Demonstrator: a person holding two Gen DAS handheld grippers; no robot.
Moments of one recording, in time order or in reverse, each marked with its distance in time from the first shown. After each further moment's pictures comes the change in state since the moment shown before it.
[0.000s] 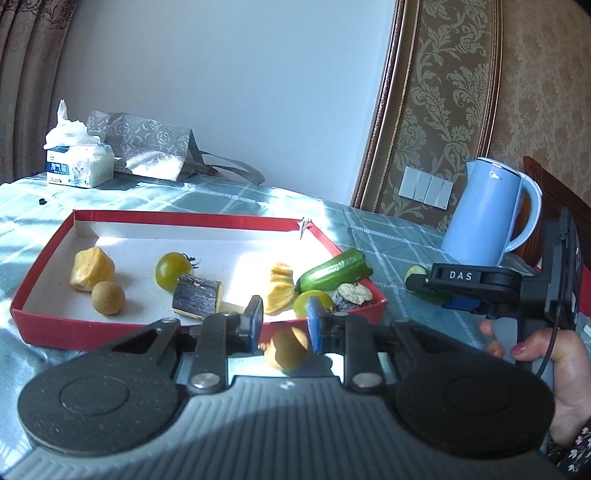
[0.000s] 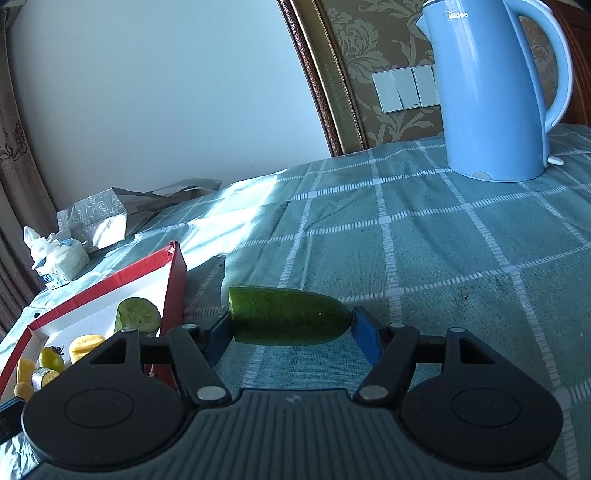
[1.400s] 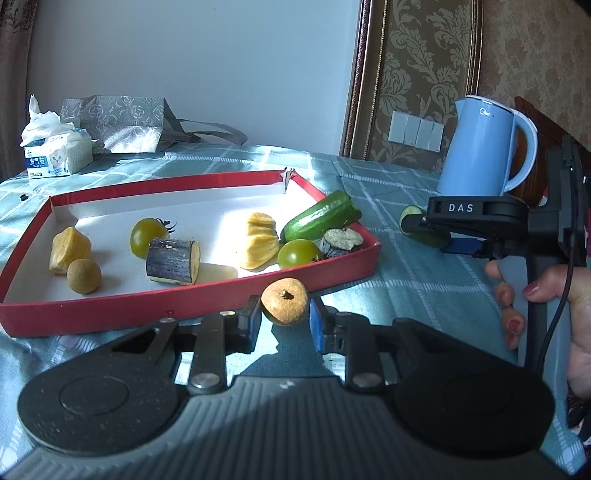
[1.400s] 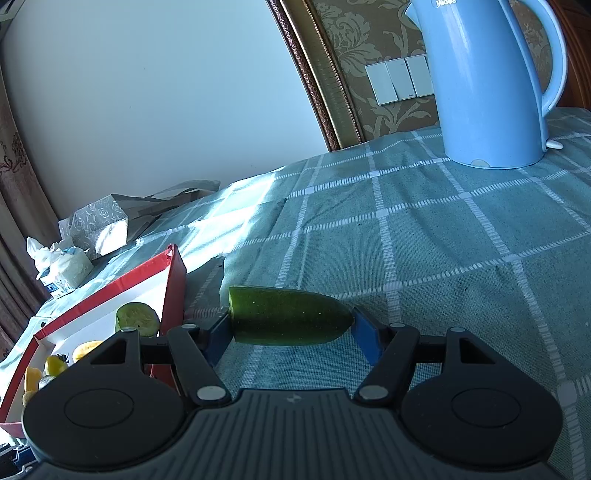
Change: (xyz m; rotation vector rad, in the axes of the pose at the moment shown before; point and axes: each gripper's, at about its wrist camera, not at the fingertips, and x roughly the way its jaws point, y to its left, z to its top) left arm 0.017 -0.019 -0.020 0.113 0.142 -0.016; right arm 0.001 -0.006 0.001 0.044 0.013 0.017
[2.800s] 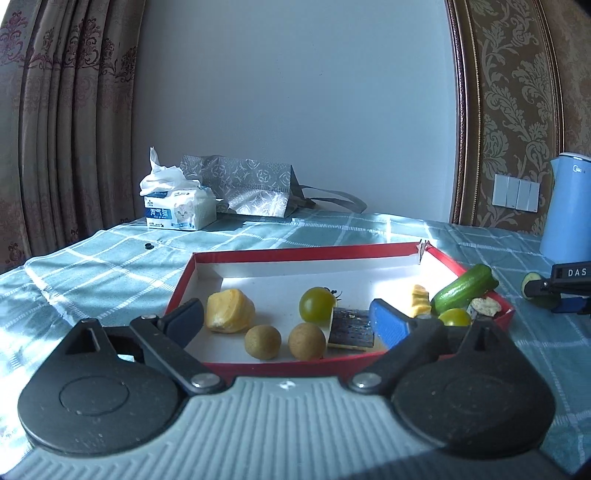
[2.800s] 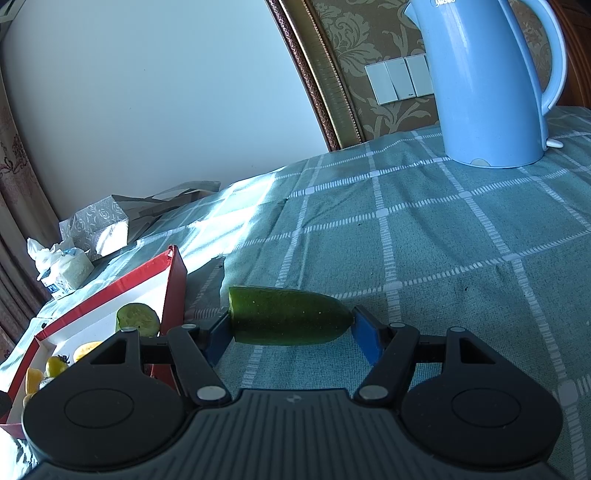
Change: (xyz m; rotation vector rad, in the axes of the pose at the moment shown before) left arm -0.033 0.055 0.006 -0.030 -0.206 0.340; right arm 0.000 0.000 0.000 0.001 0.000 0.001
